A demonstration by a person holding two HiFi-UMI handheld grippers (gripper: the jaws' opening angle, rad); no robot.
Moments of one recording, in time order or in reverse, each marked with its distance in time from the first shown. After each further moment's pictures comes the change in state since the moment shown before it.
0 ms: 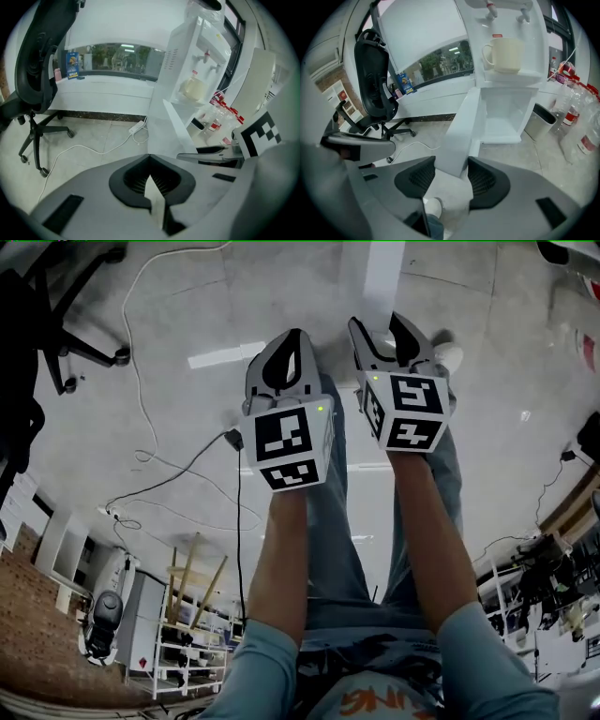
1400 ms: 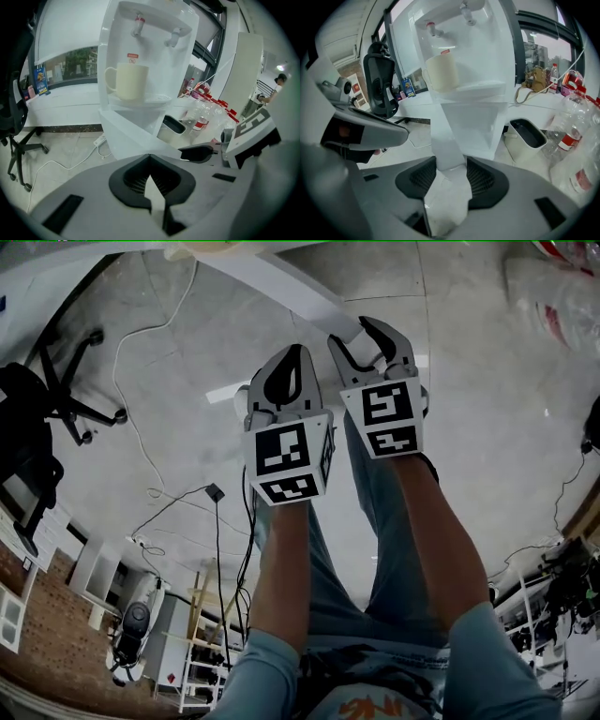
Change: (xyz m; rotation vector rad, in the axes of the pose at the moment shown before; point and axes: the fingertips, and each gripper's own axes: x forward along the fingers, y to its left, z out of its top) left arm 0.089 -0.244 0.064 0.137 -0.006 -0.057; right arm -0.050 -0.221 0.032 -0.148 -0.059 0.064
